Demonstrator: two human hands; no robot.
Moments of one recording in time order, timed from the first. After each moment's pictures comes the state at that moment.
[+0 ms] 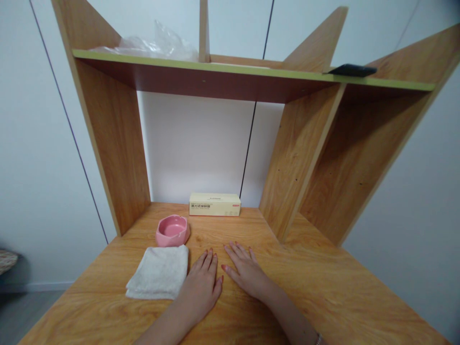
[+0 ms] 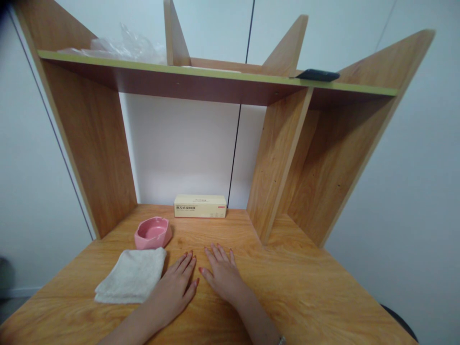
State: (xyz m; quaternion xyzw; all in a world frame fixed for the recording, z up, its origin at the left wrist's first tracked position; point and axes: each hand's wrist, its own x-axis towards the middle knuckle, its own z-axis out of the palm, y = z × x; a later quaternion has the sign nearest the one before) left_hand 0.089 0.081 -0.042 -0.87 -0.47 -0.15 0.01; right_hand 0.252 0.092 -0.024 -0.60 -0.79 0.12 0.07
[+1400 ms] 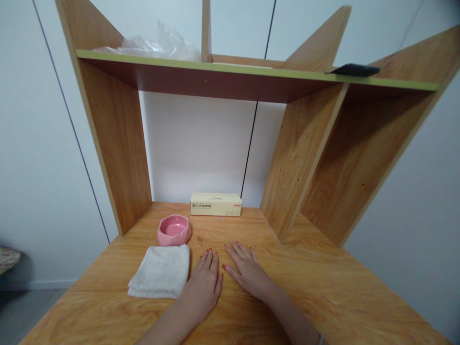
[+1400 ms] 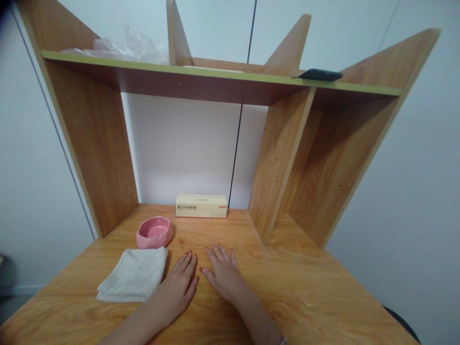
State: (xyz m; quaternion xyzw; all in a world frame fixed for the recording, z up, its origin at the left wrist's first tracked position) left_hand 0.092 0.080 -0.037 -0.86 -0.47 -0.17 -0.04; right_hand 0.253 0.091 -0.023 -0.60 -0.79 0.13 0.06
